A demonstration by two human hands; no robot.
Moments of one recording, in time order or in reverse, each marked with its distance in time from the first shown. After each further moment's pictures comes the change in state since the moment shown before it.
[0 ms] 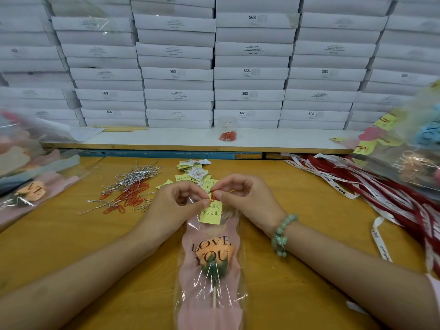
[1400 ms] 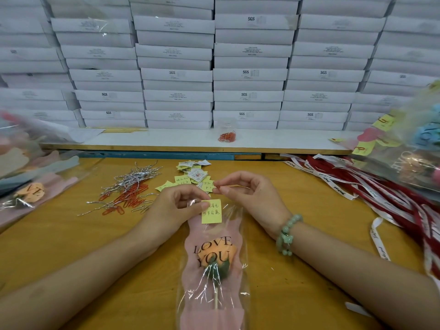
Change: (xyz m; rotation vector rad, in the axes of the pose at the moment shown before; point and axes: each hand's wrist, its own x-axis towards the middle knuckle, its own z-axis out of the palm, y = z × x) left_hand 0.000 -0.003 -0.002 -0.064 -0.098 -0.054; right_hand -0.004 -0.004 -0.005 0.157 0.043 0.018
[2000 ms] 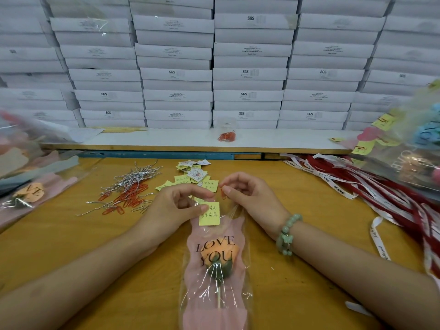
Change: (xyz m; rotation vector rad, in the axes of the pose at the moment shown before) left_hand -0.004 0.007 0.001 0.013 0.000 -0.015; right_hand 0.002 0.005 -0.002 -0.176 0.003 0.033
